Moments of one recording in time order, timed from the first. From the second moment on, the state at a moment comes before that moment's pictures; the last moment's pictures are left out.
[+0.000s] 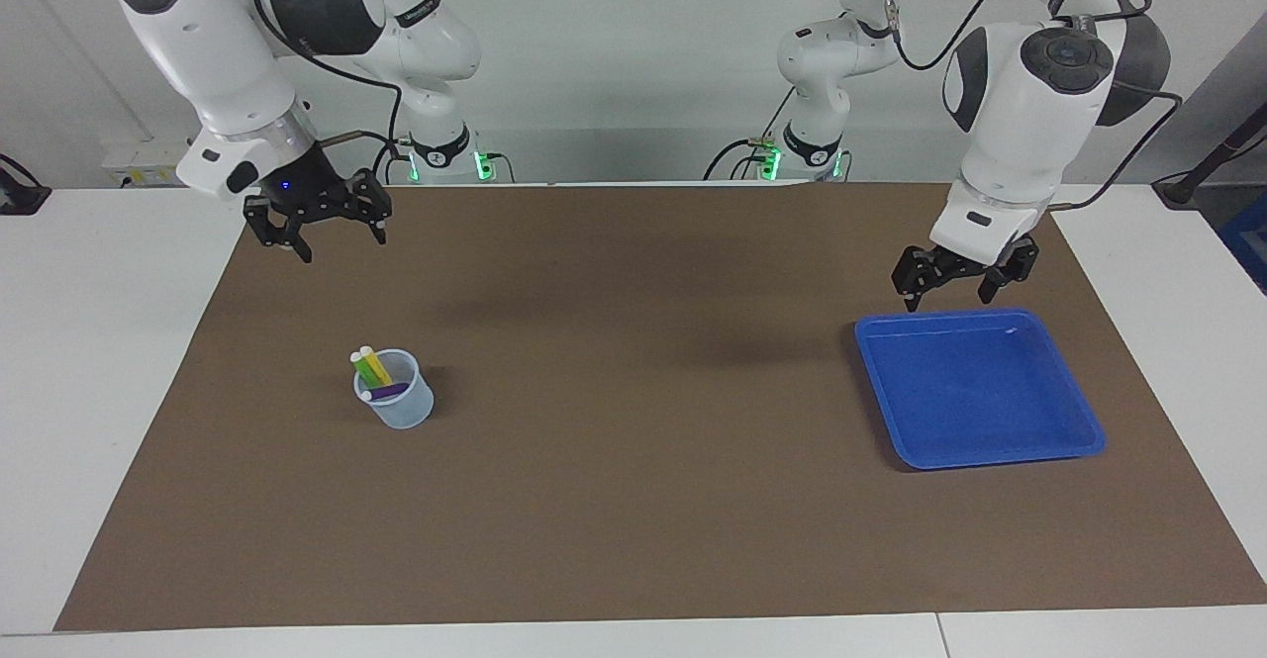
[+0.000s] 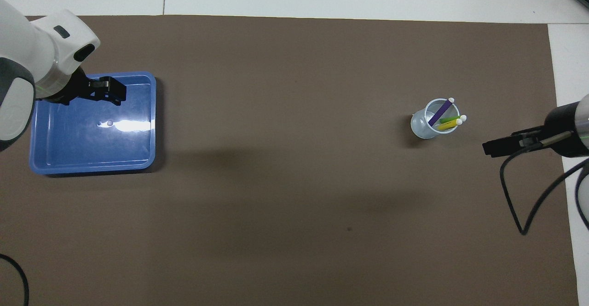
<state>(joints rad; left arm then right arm) 0.21 0.16 -0.40 -1.57 0.21 1.70 -0.19 -0.21 -0.14 0.20 -1.81 0.09 1.68 -0.24</state>
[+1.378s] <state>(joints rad) 0.06 0.08 -0.14 -1.58 0.03 1.65 -0.14 -0.22 -0.18 0.20 -1.81 0.09 1.64 -0.24</state>
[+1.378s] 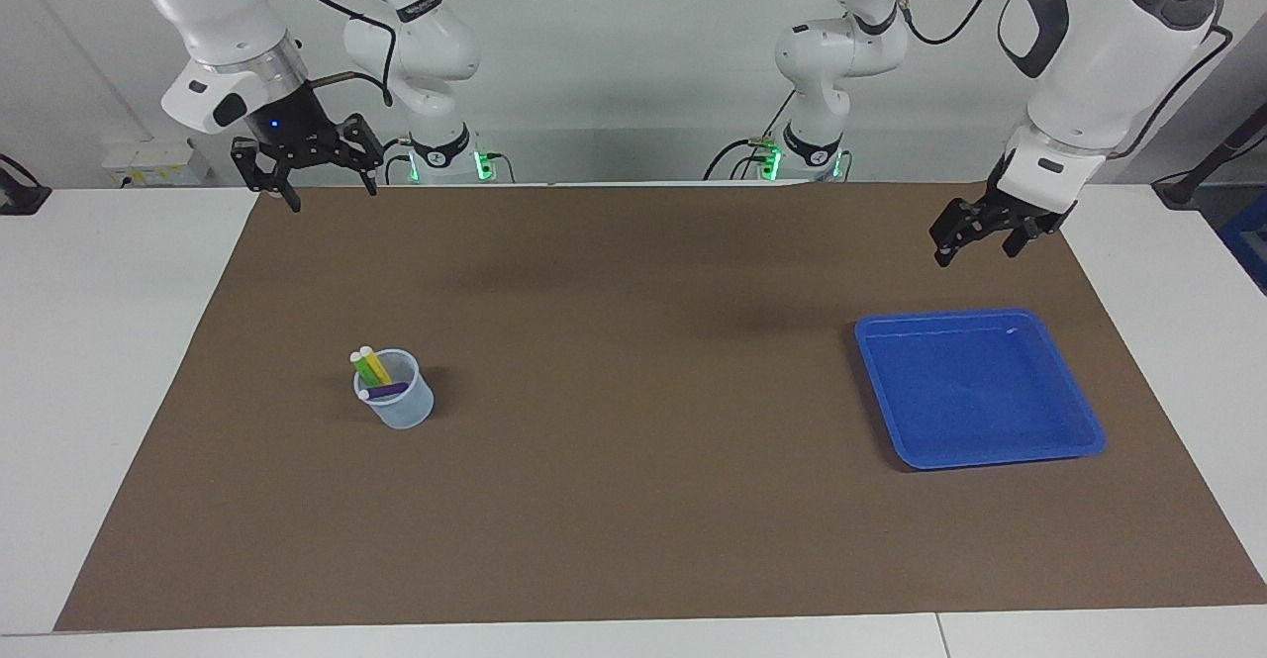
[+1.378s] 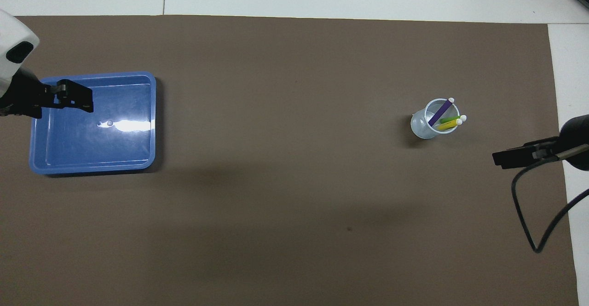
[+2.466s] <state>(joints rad) 0.06 0.08 -0.14 -1.58 0.03 1.65 -0.14 -0.02 -0.18 0.04 -1.82 0.09 1.62 -0.24</state>
